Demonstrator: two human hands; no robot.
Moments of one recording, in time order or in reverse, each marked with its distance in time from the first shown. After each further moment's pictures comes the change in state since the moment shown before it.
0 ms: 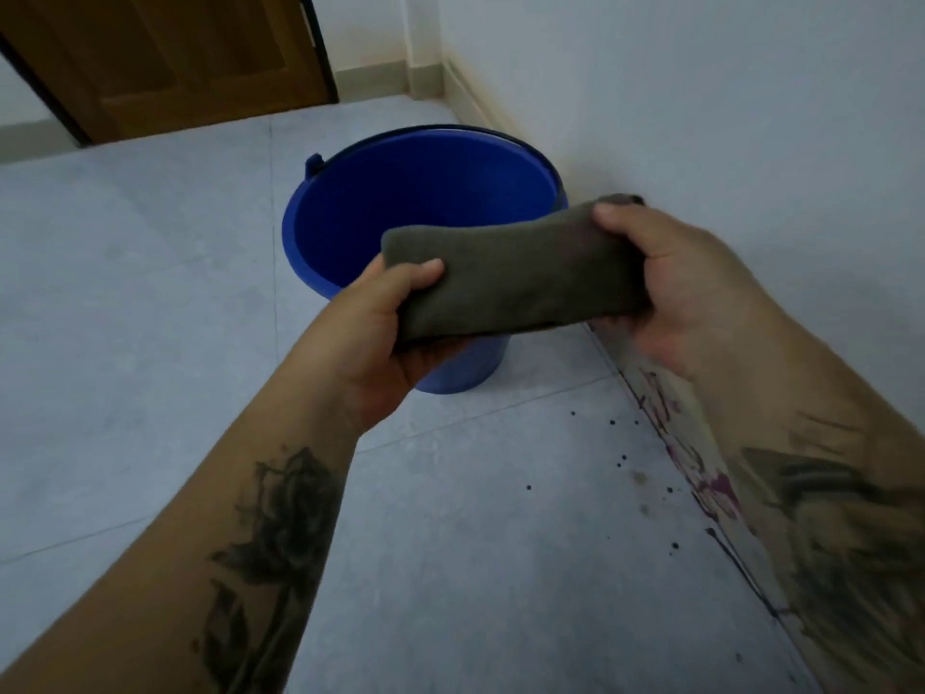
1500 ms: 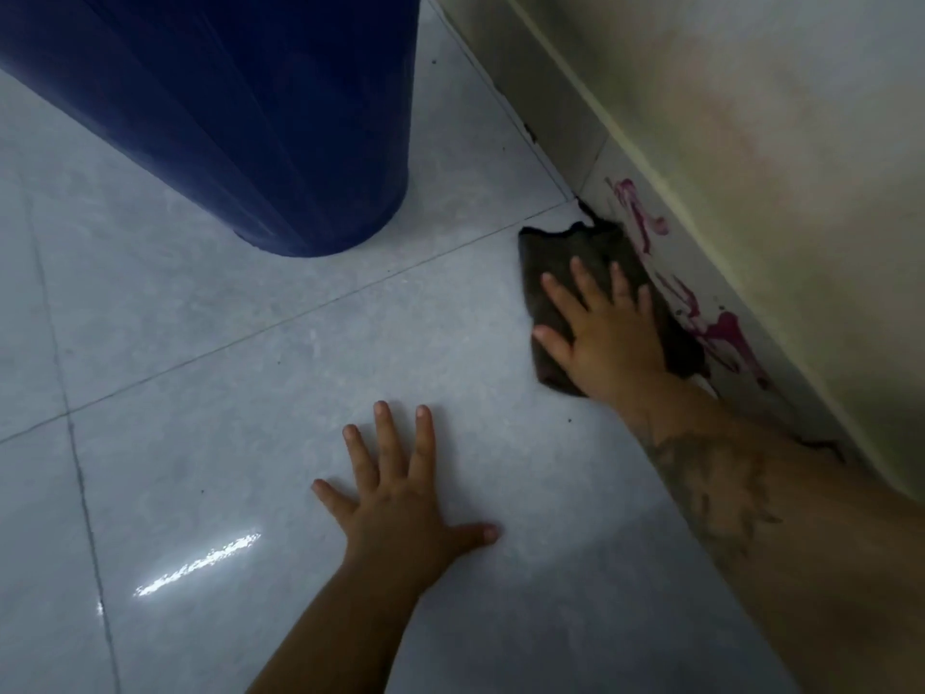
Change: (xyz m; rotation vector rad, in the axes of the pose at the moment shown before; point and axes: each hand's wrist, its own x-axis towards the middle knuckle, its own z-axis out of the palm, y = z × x) left_hand 0.038 -0.359 -0.095 1.797 -0.216 -0.352; right_hand 0.086 0.338 -0.204 -1.882 -0.016 -0.050
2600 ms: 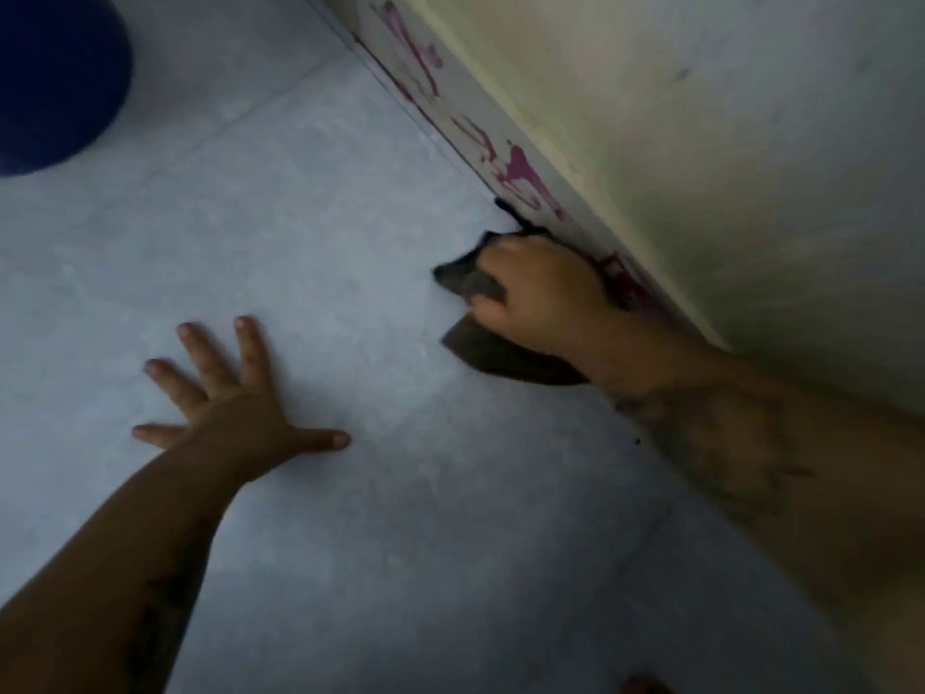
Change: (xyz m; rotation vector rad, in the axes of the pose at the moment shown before) left_hand 0.001 0.027 -0.020 0.107 -0.152 -0.037; right_hand -0.125 0.075 -0.019 0.230 0.089 -0.100
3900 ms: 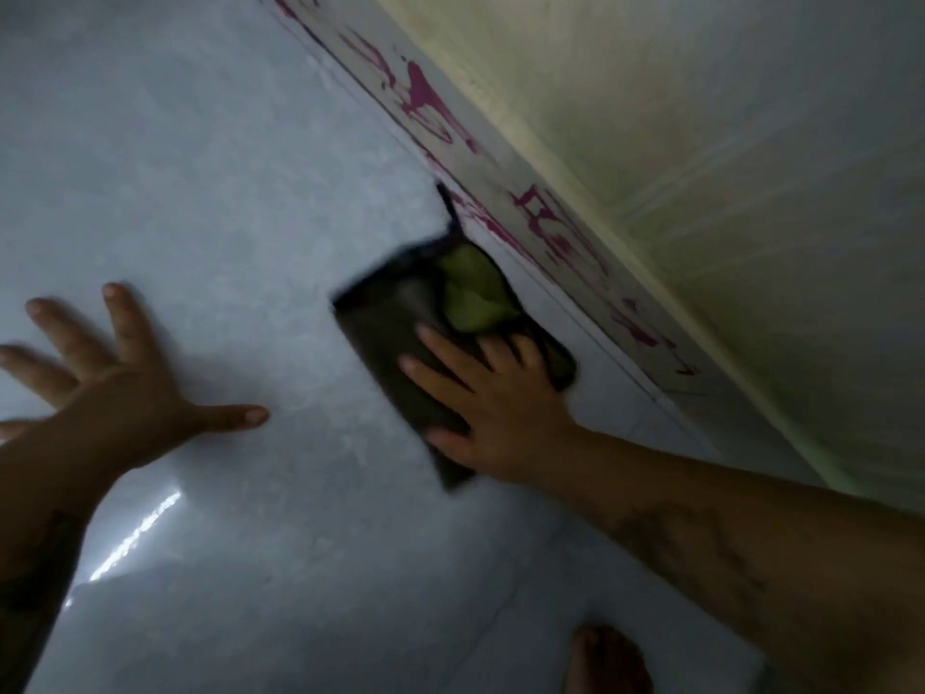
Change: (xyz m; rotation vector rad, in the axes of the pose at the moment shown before) left_hand 0.053 -0.033 0.022 -0.147 0.127 0.056; right_hand -0.152 -0.021 0.057 -0.142 -0.062 -0.049
